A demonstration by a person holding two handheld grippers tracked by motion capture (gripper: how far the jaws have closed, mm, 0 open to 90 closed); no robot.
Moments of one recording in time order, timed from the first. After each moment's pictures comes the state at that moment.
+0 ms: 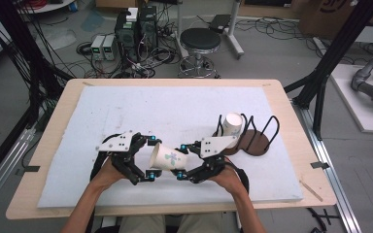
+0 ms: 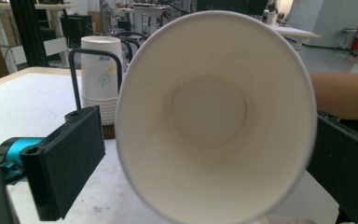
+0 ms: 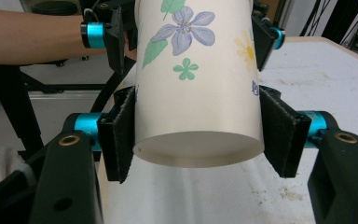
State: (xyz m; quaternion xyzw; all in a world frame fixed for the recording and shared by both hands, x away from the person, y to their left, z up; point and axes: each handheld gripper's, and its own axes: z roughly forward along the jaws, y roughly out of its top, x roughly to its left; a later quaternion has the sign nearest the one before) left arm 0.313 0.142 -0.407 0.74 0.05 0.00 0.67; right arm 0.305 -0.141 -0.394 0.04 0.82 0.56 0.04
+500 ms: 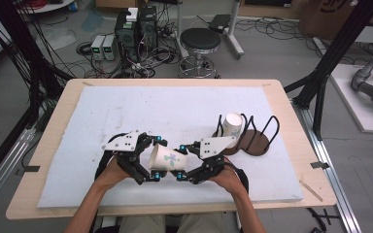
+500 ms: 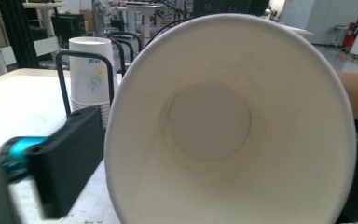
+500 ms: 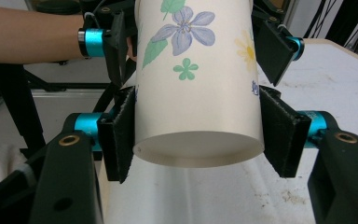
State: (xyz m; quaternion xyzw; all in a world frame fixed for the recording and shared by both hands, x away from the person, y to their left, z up) left arm 0.316 0.132 -0.406 0.74 0.03 -0.01 0.67; right arm 0.304 -0.139 -0.394 0.03 0.82 0.56 0.04
